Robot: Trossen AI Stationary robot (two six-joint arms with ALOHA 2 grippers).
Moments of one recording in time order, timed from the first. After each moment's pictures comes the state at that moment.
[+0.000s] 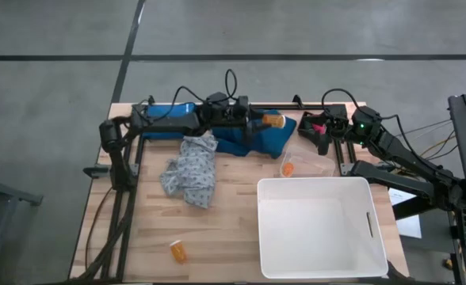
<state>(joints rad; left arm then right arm) 0.35 1.86 1.30 0.47 0.34 -0.18 -0.63 0.57 0.58 -0.20 -0.29 0.25</state>
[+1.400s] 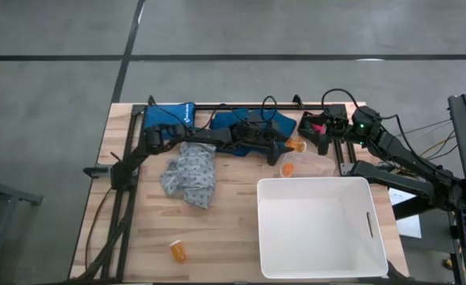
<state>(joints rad) 0.25 2.31 1.65 0.45 0.34 -0.18 -0.63 0.57 0.58 -0.20 -0.29 0.25</state>
